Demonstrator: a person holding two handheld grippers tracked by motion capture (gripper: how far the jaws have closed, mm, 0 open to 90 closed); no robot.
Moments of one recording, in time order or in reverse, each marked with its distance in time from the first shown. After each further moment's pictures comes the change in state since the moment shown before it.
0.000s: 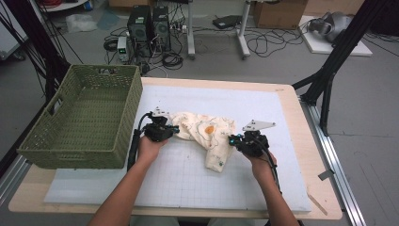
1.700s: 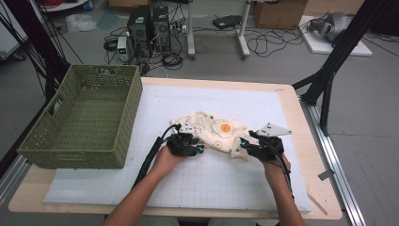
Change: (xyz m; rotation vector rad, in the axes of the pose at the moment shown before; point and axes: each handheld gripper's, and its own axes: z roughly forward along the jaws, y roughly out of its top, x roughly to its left) left arm -0.066 -0.011 0.025 0.089 -0.154 0.261; right arm -0.008 -0.017 -0.031 -0.068 -0.145 -0.076
